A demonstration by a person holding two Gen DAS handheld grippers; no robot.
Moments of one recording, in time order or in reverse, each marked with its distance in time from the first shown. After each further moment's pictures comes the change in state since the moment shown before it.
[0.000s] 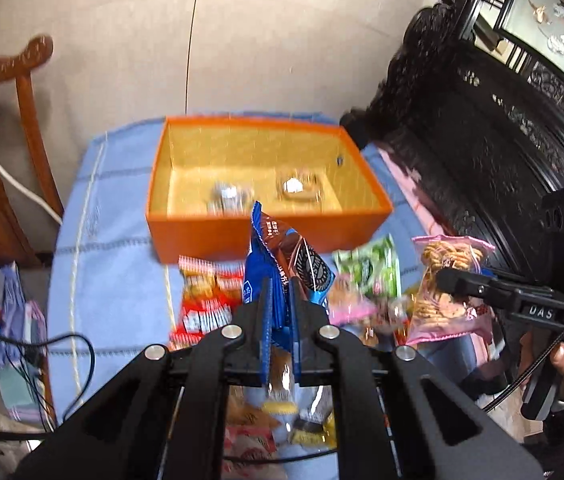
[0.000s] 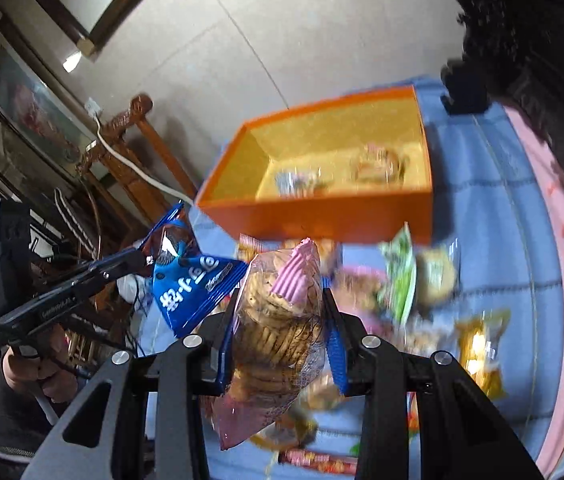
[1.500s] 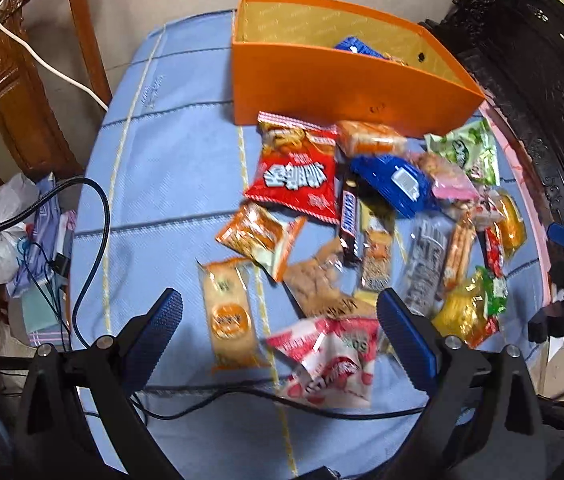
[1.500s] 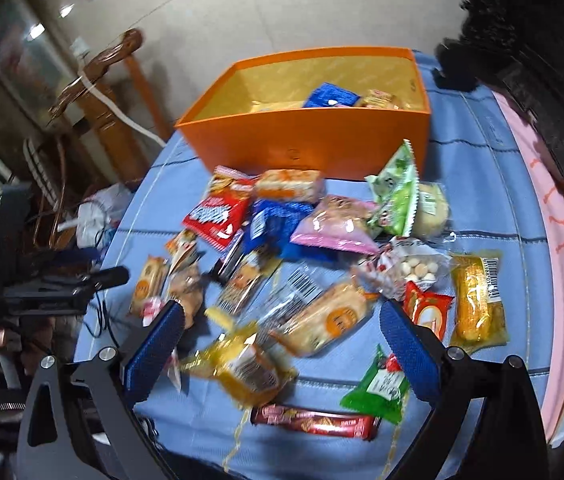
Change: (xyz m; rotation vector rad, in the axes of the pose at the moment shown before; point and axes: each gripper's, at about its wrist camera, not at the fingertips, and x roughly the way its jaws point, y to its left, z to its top) left arm 0.035 0.054 -0.115 -0.065 0.284 0.178; right arm 0.022 0.037 -0.101 -0.143 0.122 -0.161
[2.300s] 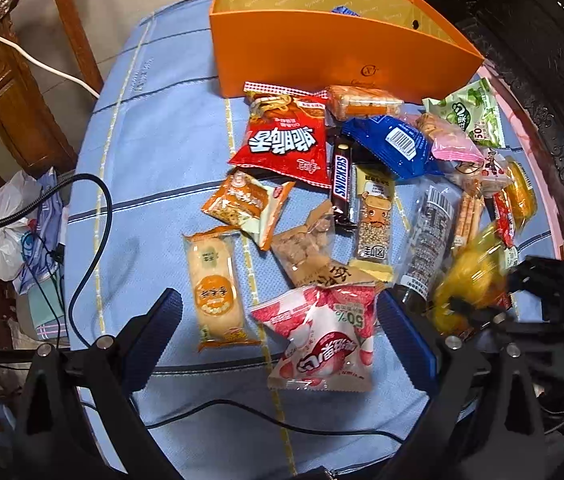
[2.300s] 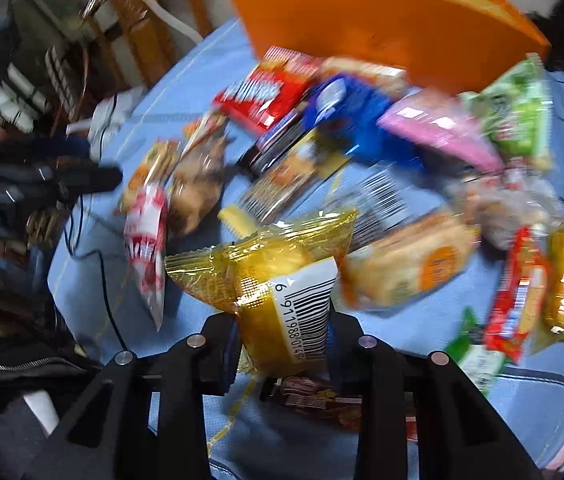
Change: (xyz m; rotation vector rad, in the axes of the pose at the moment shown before) left arm 0.016 -0.020 -0.012 0.038 0.068 0.040; right arm 0.072 0.014 -0.037 -0.089 0.186 0.065
